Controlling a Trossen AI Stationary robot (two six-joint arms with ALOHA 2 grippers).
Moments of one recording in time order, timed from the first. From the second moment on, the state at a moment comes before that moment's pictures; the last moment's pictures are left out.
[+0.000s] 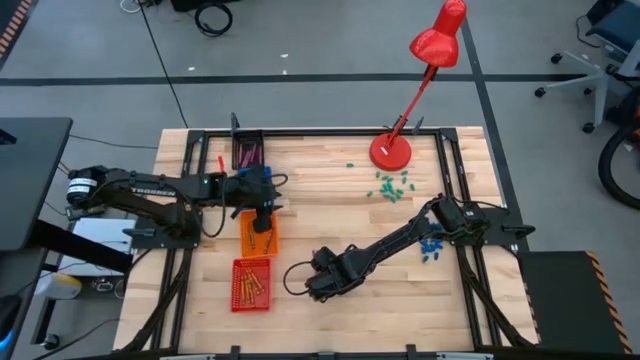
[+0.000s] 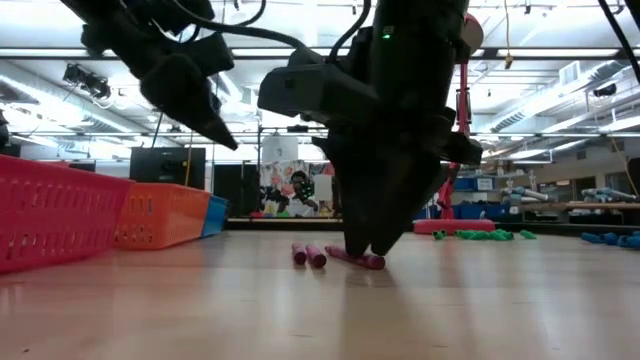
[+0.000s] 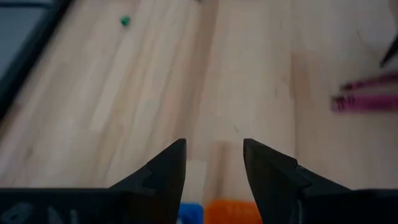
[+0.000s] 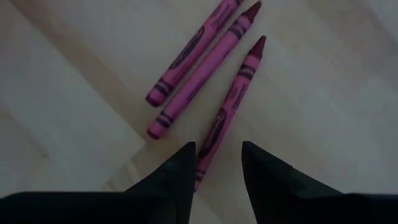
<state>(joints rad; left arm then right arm) 0.10 1.13 0.64 -0.23 -0.14 0.04 0.40 2.24 1.71 -0.89 0.24 1.18</state>
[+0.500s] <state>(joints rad) -0.01 1.13 0.58 -0.22 -0.14 -0.02 0.40 2.23 1.63 -0.84 0.14 1.20</state>
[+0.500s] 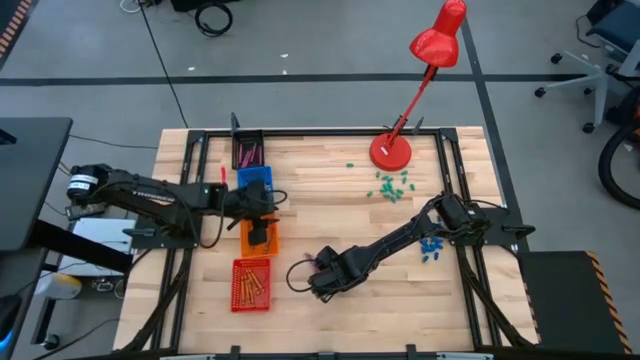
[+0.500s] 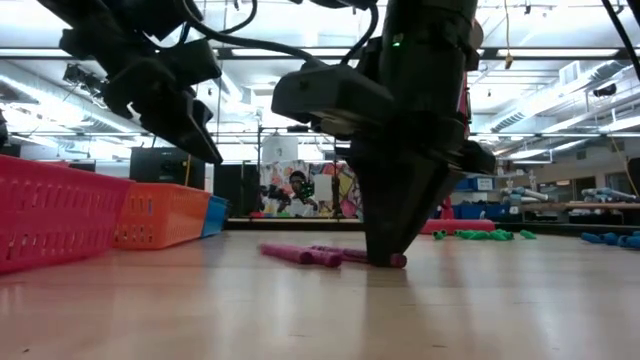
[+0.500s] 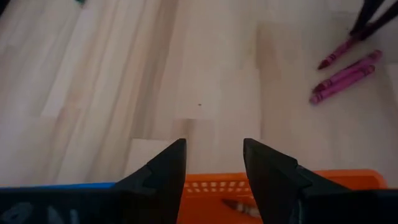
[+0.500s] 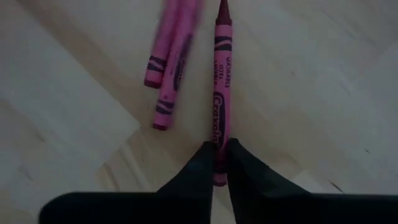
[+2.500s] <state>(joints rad) -0.25 1.13 0.57 0.32 0.12 0.07 0.55 2.20 1.73 -0.30 1.21 0.54</state>
